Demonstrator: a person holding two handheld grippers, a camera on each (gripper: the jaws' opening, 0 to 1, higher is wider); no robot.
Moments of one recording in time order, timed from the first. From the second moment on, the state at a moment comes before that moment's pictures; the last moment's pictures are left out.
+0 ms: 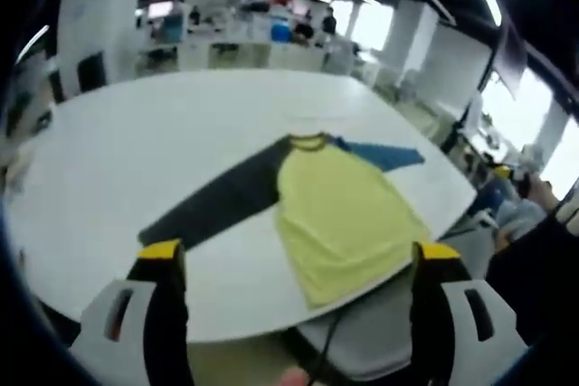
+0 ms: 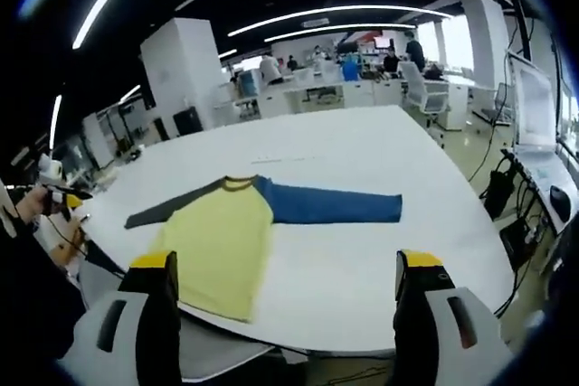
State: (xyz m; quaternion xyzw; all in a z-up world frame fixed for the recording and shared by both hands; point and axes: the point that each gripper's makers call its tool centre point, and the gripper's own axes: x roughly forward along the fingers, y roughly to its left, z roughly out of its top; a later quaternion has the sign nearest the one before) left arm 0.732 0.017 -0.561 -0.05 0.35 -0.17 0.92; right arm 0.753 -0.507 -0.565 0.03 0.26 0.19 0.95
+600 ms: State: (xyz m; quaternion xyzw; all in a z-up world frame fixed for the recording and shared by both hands) left arm 0.733 0.019 -0.566 -0.07 0.35 -0.16 0.92; right arm 0.761 -0.499 -0.571 0.02 0.27 0.20 0.94
